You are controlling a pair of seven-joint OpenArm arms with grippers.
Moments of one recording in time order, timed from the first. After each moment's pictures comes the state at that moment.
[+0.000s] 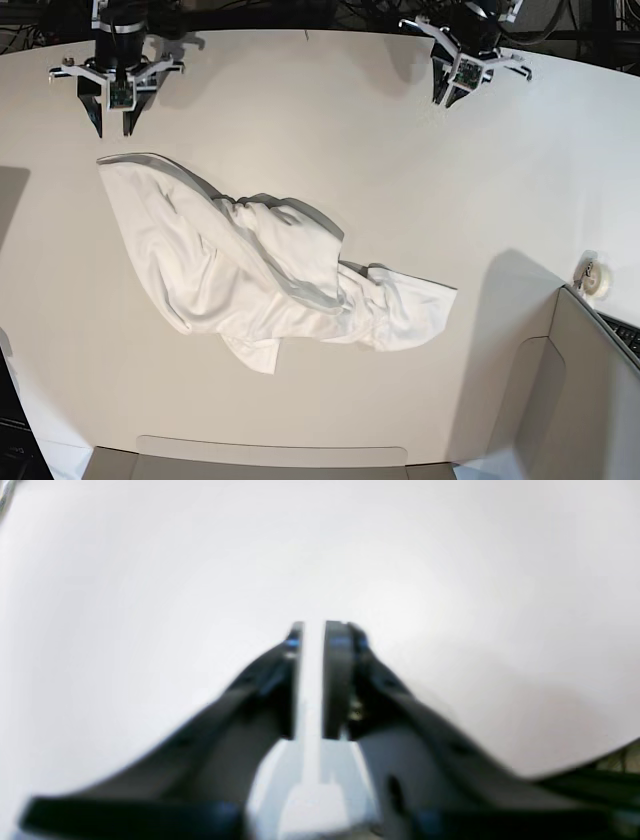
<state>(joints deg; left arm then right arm) 48.1 -18.6 1.3 117.4 0.3 -4.4 15.3 -41.3 5.4 9.6 117.6 -16.5 -4.4 -12.6</state>
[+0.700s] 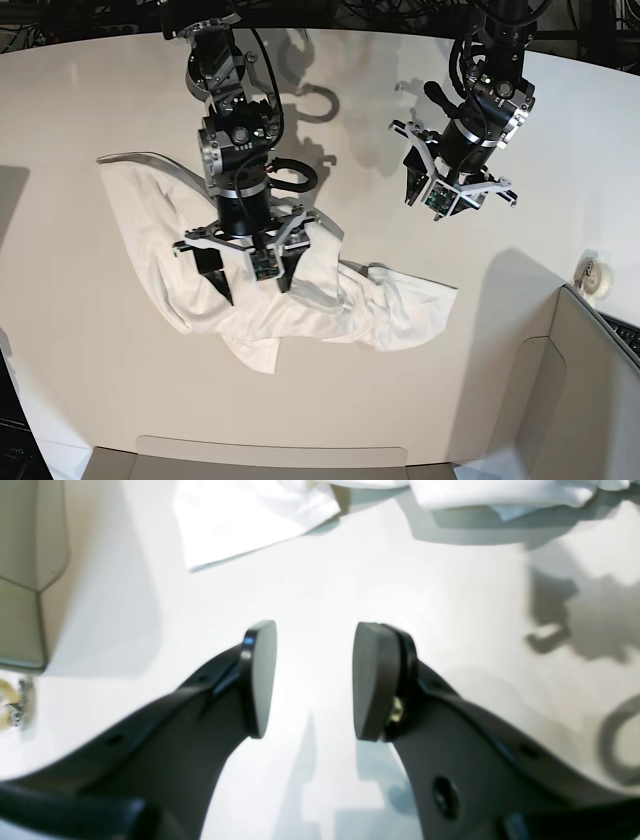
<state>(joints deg) 15.4 -13.9 2.6 117.2 0.8 -18.8 42.7 0.7 -3.1 -19.0 101.7 -23.7 -4.1 -30.8</state>
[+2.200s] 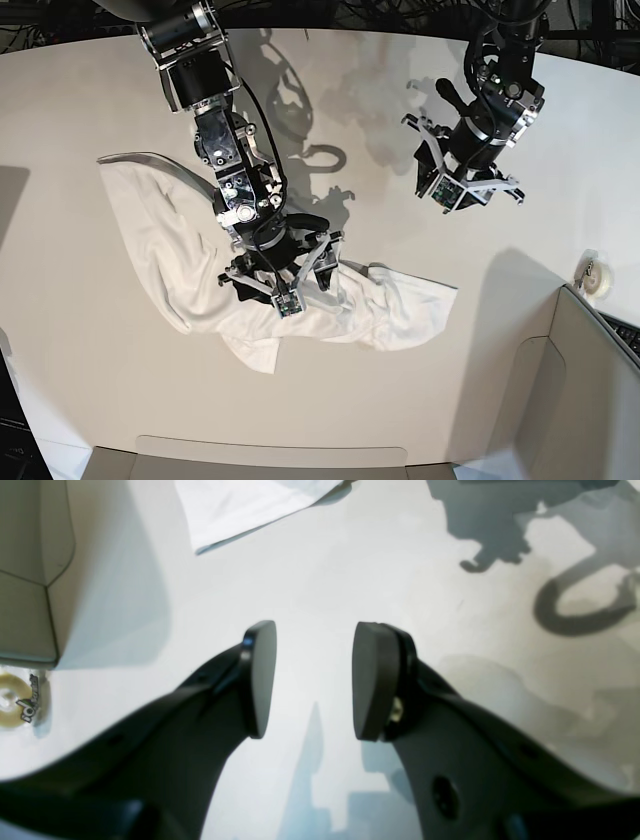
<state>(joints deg) 15.9 -18.3 2.8 116.1 0.1 -19.0 42.5 15.5 -2.3 -19.2 77.5 -1.5 2.6 -32.8</state>
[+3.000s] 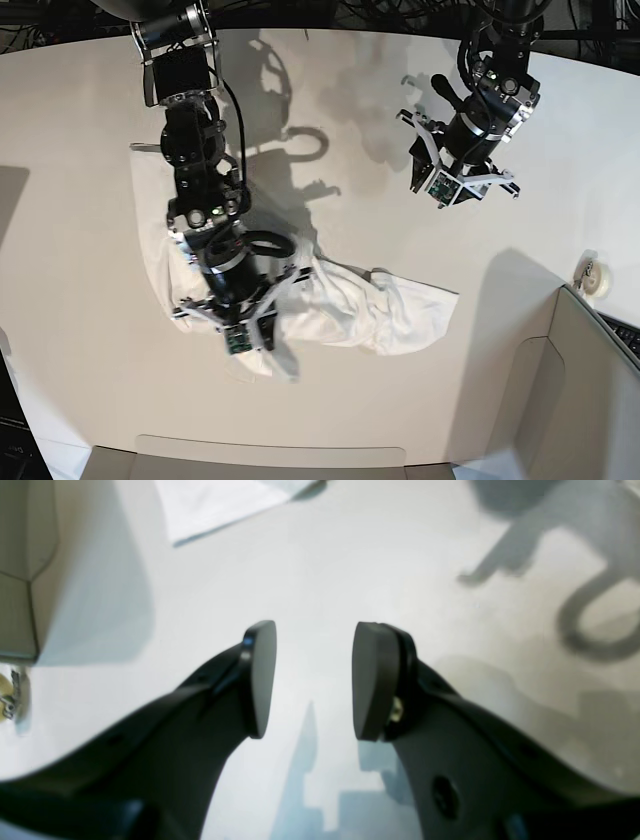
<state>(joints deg) 16.8 -16.8 2.9 116.1 0.2 -19.0 42.5 14.9 -0.5 -9.6 96.3 -1.5 7.5 -35.9</state>
